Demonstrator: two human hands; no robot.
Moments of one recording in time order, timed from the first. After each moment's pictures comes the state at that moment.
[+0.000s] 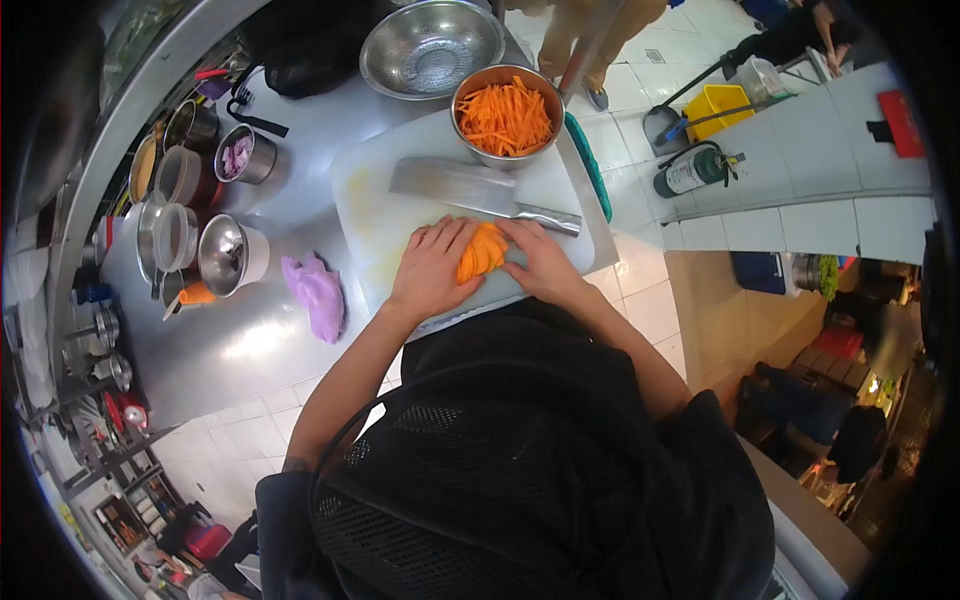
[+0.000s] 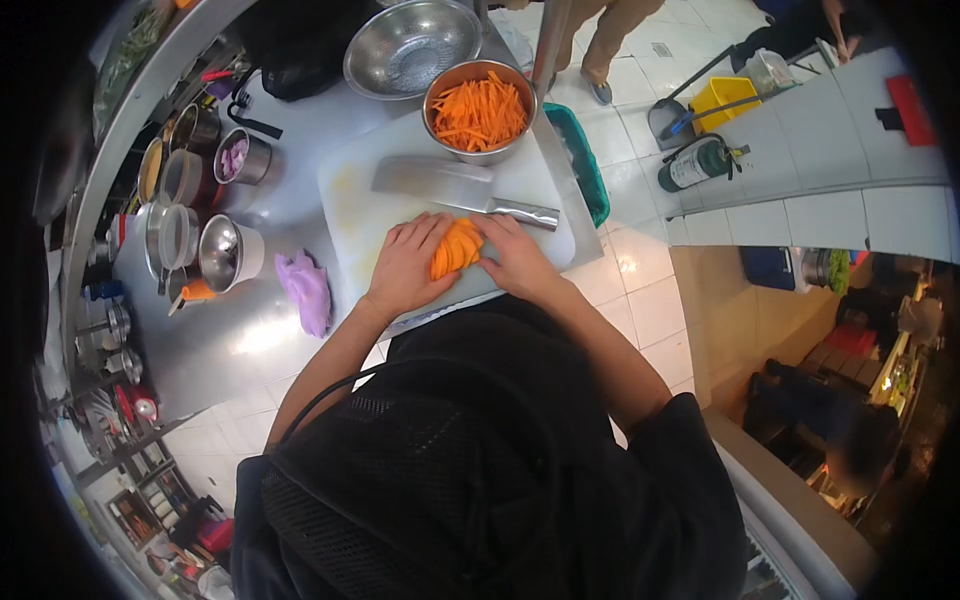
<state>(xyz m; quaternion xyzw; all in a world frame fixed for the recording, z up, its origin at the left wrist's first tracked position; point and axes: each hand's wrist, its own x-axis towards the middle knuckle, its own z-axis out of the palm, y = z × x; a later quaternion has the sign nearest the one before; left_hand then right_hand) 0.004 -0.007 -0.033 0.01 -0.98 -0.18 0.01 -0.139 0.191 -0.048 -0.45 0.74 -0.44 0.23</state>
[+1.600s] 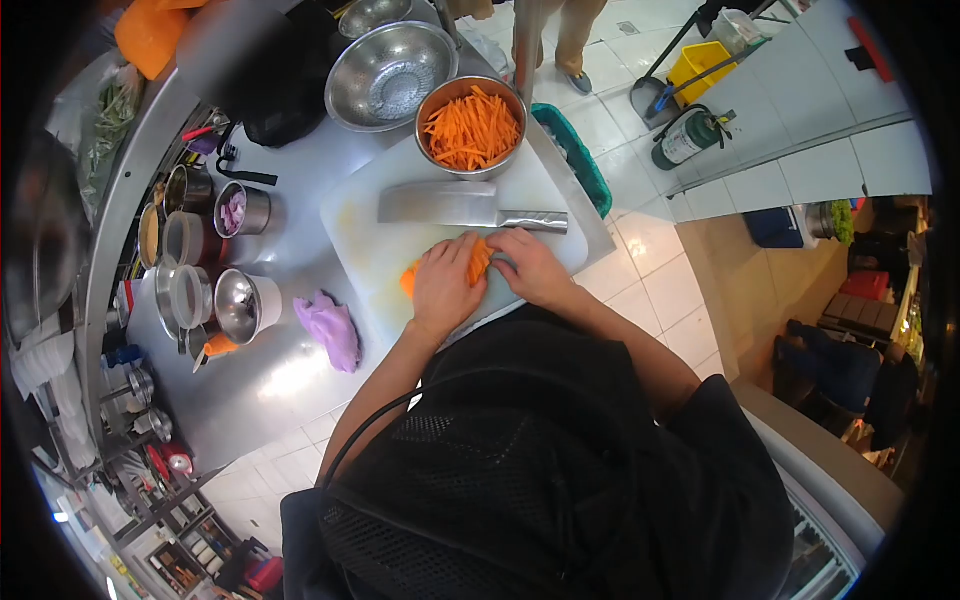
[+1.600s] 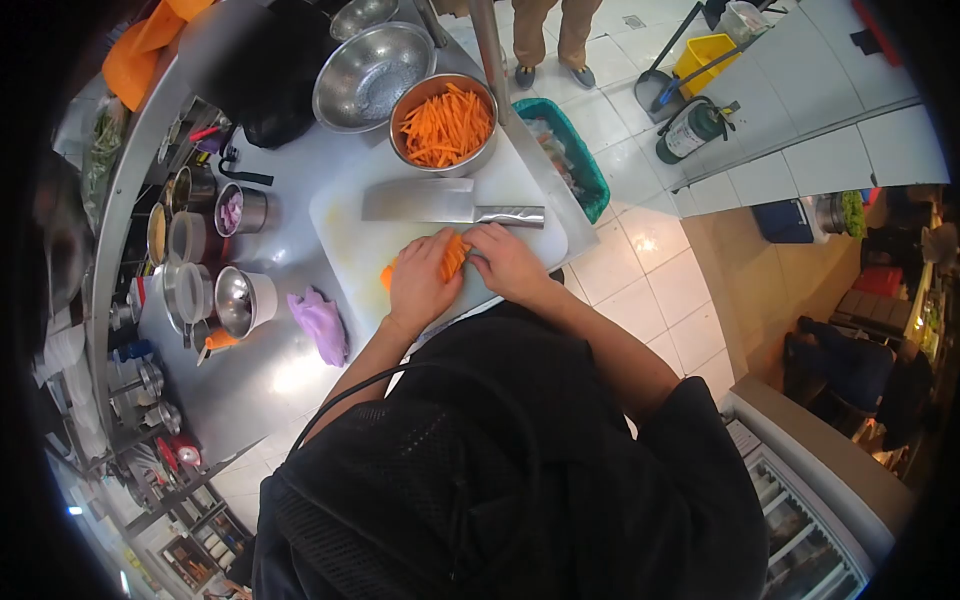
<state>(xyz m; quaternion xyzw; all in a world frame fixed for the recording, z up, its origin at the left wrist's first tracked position) -0.018 0.017 -0.041 0.07 -0.98 -0.21 0.02 -0.131 0.188 -0.074 -0.45 0.75 -0.48 0.12</state>
